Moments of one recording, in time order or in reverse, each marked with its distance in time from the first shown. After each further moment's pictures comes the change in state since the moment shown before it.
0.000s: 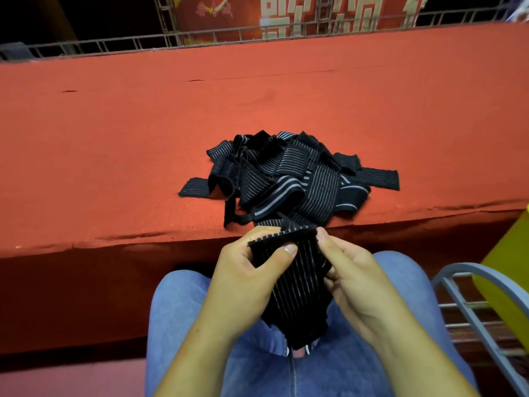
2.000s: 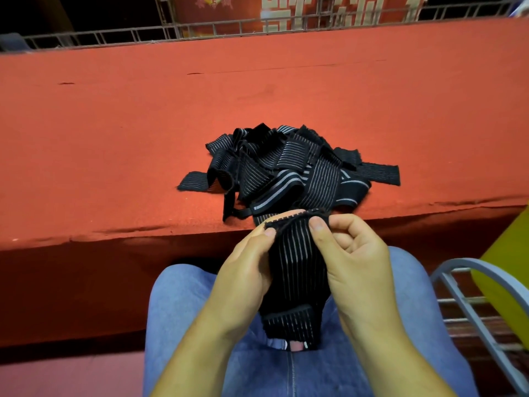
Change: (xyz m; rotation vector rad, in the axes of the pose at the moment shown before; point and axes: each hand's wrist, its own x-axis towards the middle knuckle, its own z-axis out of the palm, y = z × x) left_hand 0.003 -0.010 0.009 -0.470 -0.090 -0.207; right_hand -0.011 -0.007 0.024 0.021 0.260 -0.324
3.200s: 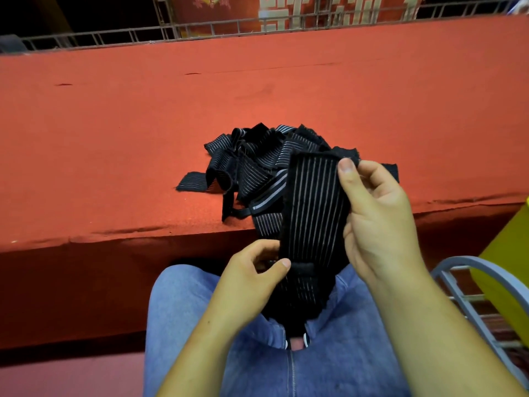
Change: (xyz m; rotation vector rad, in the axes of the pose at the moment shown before) left_hand 0.005 -0.033 -0.030 0.681 0.134 -0.035; right_hand 0.055 -0.025 -0.001 0.132 -0.019 -0.161
